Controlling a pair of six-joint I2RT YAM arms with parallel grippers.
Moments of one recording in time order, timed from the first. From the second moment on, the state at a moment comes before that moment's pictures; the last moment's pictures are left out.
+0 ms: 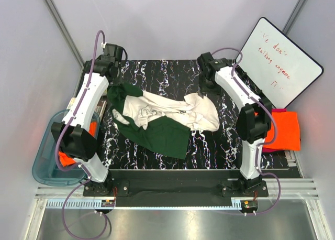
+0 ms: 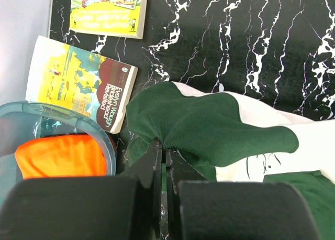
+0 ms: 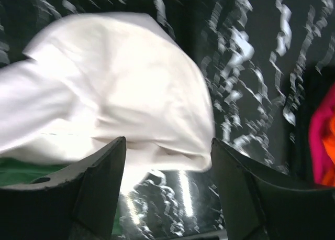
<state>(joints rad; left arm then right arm) -0.23 1.69 1.80 -1.04 -0.39 -0.25 0.38 2.02 1.90 -1.15 0.29 0.46</state>
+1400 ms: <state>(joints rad) -0.23 1.69 1.76 -1.04 -0.35 -0.24 0.55 2.65 2.56 -1.31 0.36 0.41</state>
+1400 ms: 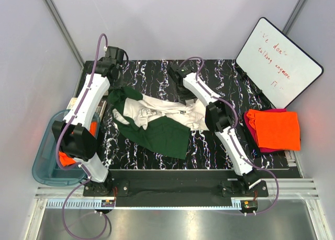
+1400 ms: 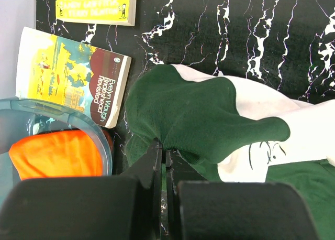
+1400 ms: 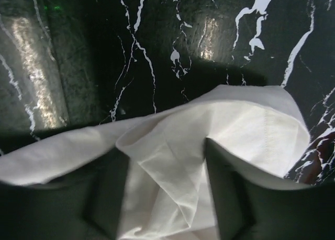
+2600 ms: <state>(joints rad) -0.23 1.51 1.91 -1.04 -0.44 -0.28 0.55 1.86 2.33 -1.24 0.71 0.38</state>
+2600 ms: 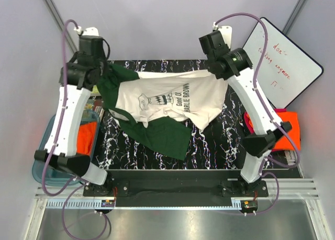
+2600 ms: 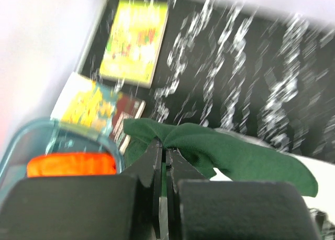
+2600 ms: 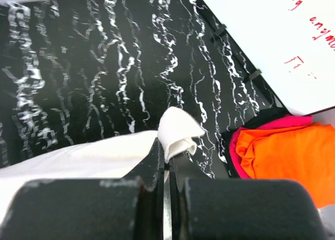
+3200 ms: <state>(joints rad) -0.25 1.15 2.13 -1.01 -0.22 -0.24 0.56 1.21 2.02 -0.96 0.49 0.22</state>
